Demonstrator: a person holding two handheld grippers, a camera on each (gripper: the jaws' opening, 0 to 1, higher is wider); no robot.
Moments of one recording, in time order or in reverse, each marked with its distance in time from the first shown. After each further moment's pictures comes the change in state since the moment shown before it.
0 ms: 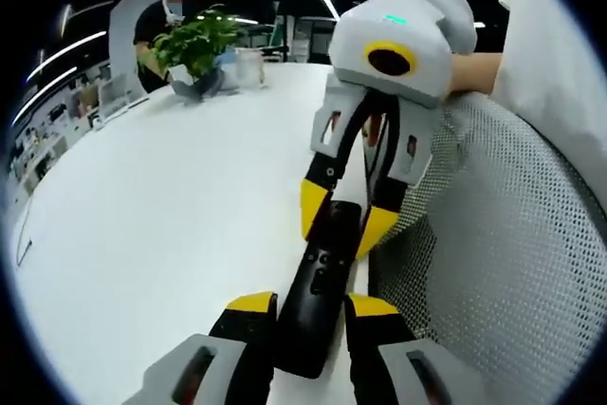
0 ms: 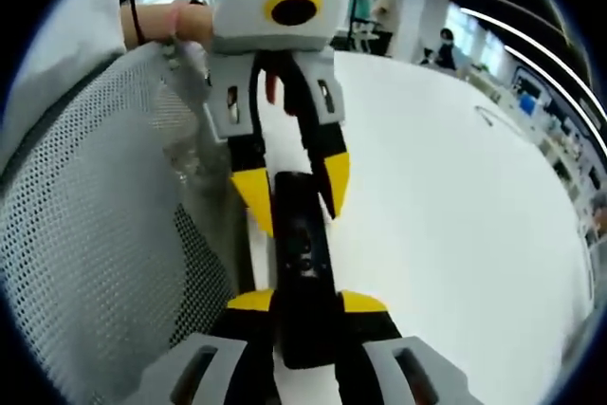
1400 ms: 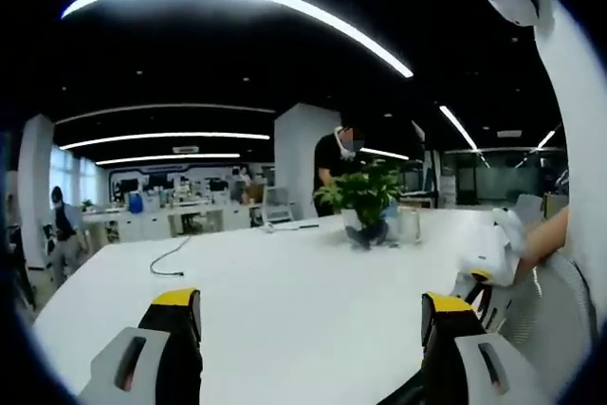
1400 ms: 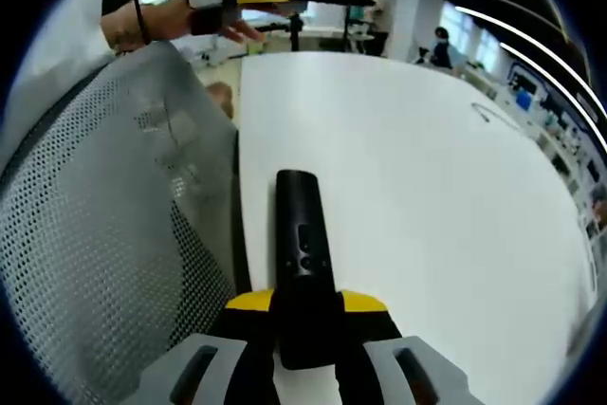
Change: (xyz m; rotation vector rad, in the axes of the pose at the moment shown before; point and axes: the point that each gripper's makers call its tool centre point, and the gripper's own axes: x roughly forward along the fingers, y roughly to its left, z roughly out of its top) left arm -0.153 0.063 0.067 -0.152 -0.664 0.729; right arm 0.000 -0.001 0.000 0.036 -0.022 0.005
